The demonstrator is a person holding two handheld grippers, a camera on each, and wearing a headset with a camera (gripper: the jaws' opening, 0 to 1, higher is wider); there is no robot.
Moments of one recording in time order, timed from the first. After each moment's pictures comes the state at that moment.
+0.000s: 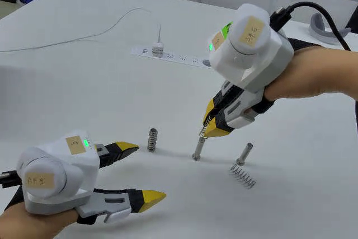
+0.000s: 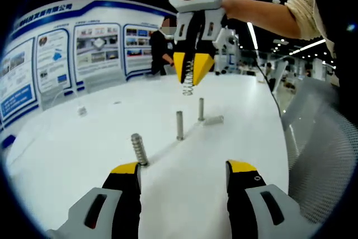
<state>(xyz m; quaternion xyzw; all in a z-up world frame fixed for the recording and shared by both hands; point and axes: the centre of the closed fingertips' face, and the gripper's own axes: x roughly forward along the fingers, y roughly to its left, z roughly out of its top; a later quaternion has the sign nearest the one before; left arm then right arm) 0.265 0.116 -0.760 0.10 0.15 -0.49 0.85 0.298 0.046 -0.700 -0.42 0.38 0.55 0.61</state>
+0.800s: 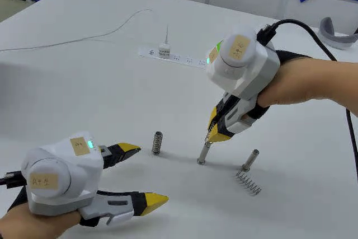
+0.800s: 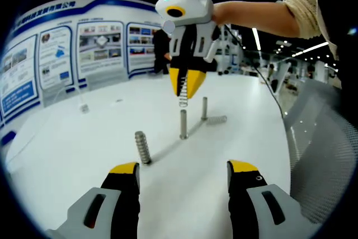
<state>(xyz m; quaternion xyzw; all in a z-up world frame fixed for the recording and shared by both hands) 0.270 0.118 -0.760 0.09 0.16 -0.48 0.86 0.316 0.041 -0.727 -0.43 0.42 0.53 0.60</state>
